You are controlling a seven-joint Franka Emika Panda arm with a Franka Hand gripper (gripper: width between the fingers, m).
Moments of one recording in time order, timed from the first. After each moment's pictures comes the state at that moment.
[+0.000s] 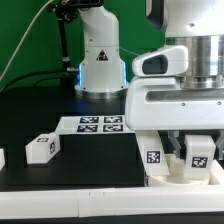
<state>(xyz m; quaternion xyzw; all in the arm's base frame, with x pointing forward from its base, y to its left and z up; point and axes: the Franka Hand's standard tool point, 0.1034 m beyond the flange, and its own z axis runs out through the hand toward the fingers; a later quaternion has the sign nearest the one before) 0.653 0.108 0.066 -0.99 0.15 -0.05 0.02</state>
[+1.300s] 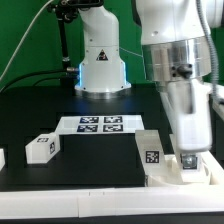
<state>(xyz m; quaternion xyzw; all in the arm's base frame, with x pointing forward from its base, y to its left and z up) 0.643 0.096 0.061 -0.55 0.83 0.04 0.09</state>
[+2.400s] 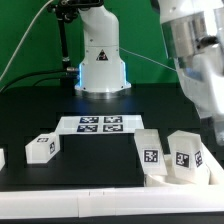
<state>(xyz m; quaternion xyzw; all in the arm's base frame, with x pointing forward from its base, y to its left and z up) 0.642 0.135 0.101 -0.72 0.69 0.01 0.13</state>
